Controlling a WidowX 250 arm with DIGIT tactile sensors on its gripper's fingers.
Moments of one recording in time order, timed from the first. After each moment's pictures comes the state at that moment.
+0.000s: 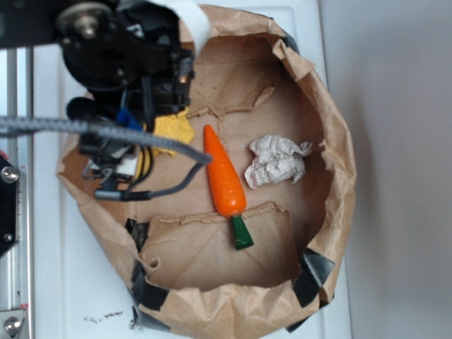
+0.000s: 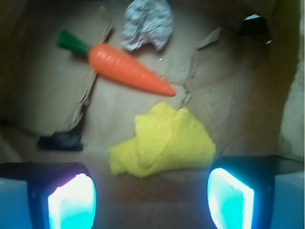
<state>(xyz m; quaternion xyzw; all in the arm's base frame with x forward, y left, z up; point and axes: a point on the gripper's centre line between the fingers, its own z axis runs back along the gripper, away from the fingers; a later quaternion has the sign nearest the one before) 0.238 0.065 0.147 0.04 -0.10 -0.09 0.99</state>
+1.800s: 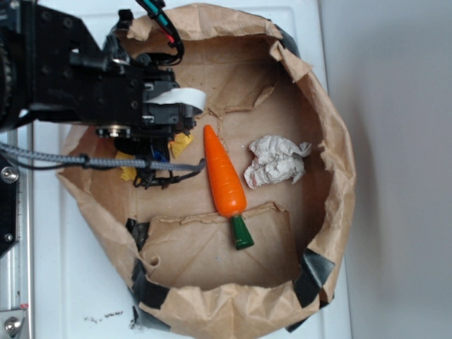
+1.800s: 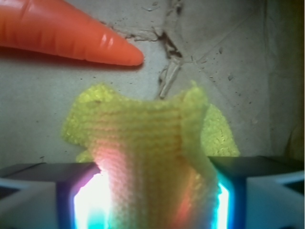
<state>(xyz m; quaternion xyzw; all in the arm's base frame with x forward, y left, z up) 0.237 0.092 0.034 0.12 -0.10 -0.02 0.99</state>
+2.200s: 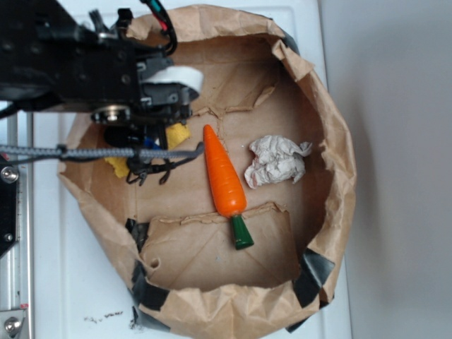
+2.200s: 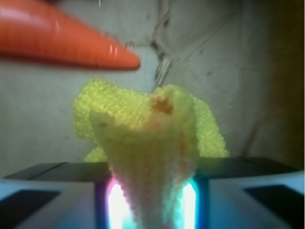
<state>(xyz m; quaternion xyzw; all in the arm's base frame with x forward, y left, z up) 0.240 0.079 0.083 0.10 -0.10 0.00 0.99</state>
